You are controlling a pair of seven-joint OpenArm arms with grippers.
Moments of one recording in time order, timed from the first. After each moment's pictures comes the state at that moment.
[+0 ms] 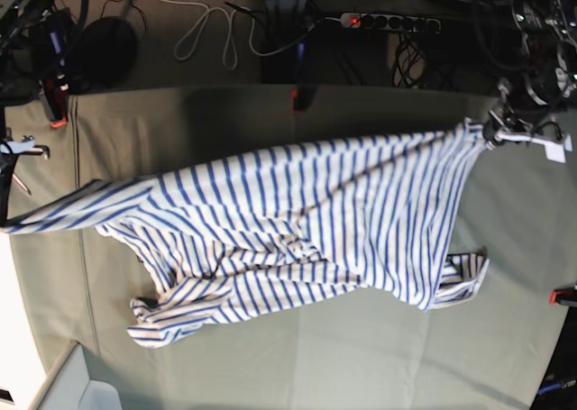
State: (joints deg) left arm 17.9 -13.9 -29.0 88.6 -48.2 0.5 49.2; right arm -16.0 2.9 49.6 110.1 12.1 39.1 -15.1
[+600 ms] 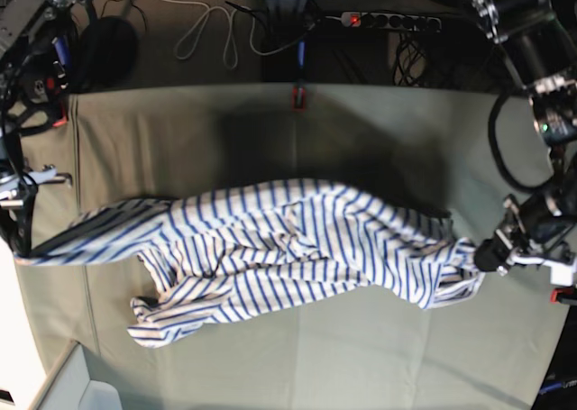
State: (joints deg) left arm -6.9 -15.6 -29.0 84.9 -54.7 0.5 65.6; right arm -10.7 2.0 43.3 111.1 8.0 39.3 -18.4
